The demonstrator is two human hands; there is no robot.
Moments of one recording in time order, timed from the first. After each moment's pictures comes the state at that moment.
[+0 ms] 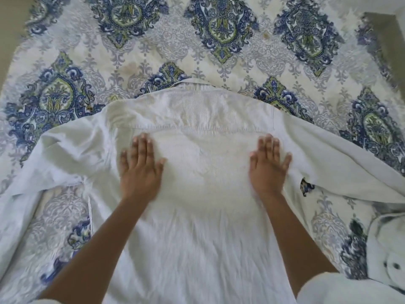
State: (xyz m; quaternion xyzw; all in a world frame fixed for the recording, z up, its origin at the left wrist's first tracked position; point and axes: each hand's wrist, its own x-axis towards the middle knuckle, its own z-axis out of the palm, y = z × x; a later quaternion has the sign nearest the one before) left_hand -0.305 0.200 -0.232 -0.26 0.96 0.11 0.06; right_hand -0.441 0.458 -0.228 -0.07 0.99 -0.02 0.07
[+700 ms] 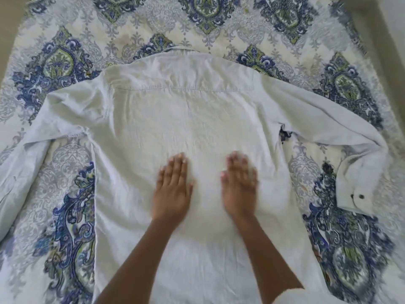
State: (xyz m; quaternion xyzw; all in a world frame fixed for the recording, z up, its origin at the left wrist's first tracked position) left_hand -0.179 0.343 -0.232 -0.14 0.98 0.15 0.07; right_hand -0.254 0.504 -0.239 -0.15 0.98 -0.10 0.07
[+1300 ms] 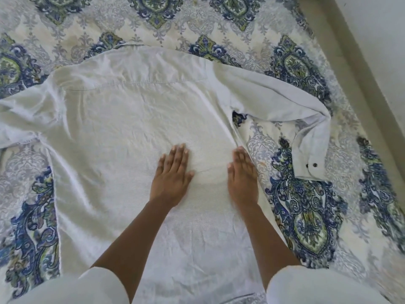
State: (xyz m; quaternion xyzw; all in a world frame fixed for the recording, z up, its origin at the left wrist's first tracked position) left_hand -0.216 0.407 -0.232 -0.02 0.98 0.14 0.11; right_hand -0.263 0.604 -0.229 -0.06 0.98 -0.17 0.06
